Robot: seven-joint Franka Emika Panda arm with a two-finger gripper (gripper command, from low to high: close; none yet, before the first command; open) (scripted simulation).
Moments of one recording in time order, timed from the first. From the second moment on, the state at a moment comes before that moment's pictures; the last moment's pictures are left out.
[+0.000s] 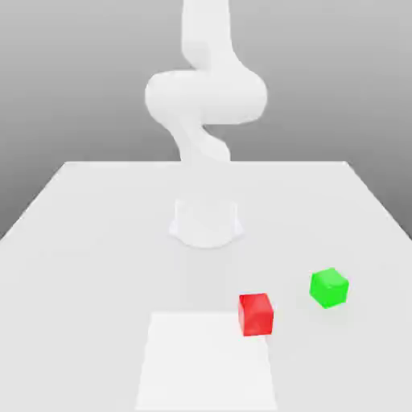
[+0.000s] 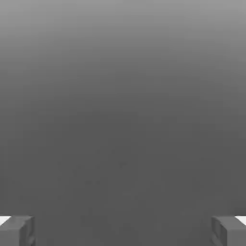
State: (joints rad) arm 0.01 -0.73 0.01 -2.36 0.01 2.35 0.80
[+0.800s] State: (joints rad) arm 0.16 0.17 0.06 -2.86 -0.09 3.03 0.99
